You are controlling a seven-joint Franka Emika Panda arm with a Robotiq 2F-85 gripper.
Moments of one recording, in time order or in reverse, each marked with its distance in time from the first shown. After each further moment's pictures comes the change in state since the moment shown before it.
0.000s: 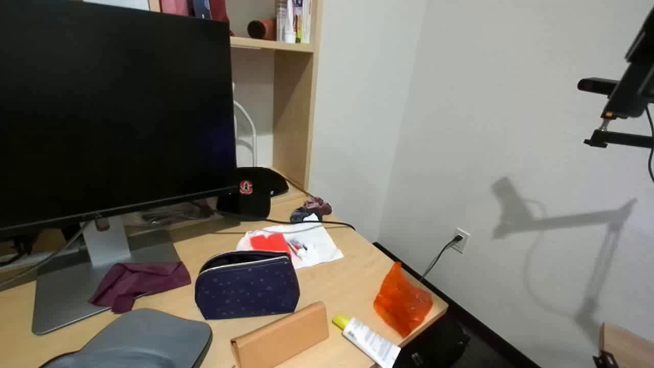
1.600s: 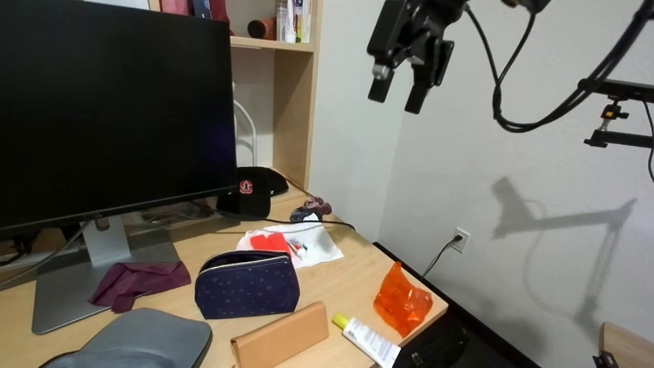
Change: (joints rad) arm -0.080 0.649 -0.117 0.382 -0.008 0.224 -0.076
